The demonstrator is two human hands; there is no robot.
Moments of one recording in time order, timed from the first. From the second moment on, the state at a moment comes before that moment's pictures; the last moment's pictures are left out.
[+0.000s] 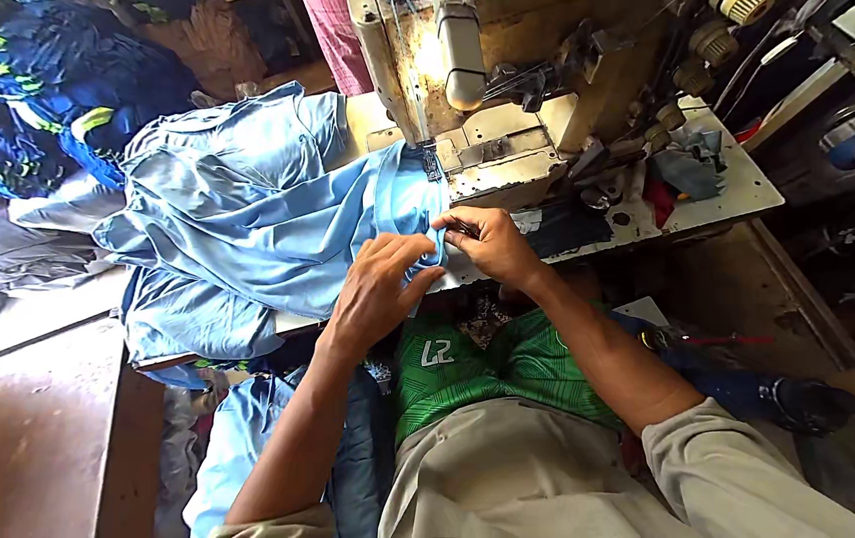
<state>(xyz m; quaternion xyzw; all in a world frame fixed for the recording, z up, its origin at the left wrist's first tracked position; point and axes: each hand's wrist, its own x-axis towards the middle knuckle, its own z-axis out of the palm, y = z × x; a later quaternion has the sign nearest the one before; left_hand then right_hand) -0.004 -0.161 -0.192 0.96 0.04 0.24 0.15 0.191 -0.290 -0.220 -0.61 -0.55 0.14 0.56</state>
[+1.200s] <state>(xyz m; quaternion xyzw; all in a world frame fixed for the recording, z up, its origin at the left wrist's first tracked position) 0.034 -0.117 -0.175 0.98 0.01 0.20 0.06 0.193 -0.280 -0.232 -0.56 -0.45 0.16 0.67</state>
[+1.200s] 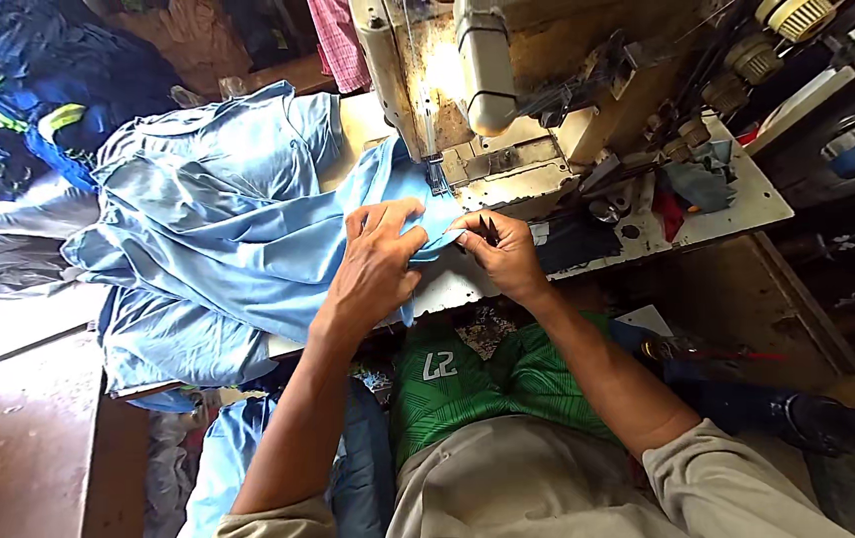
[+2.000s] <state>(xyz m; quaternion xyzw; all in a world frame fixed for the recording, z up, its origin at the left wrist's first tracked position) 0.026 -0.149 -0.198 0.90 -0.03 0.38 0.21 0.161 -0.316 -0.238 -0.58 -0.52 0.09 0.63</state>
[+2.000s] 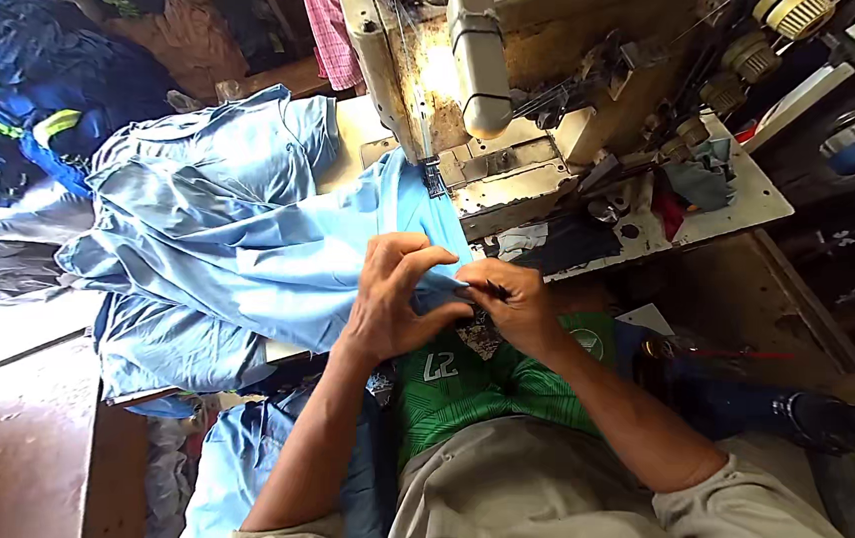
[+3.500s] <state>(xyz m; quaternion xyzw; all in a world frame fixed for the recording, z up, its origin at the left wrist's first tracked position) 0.062 -0.107 -0.193 0.95 0.00 0.32 0.00 0.178 -0.288 -0.229 -0.54 -0.44 0.11 0.71</state>
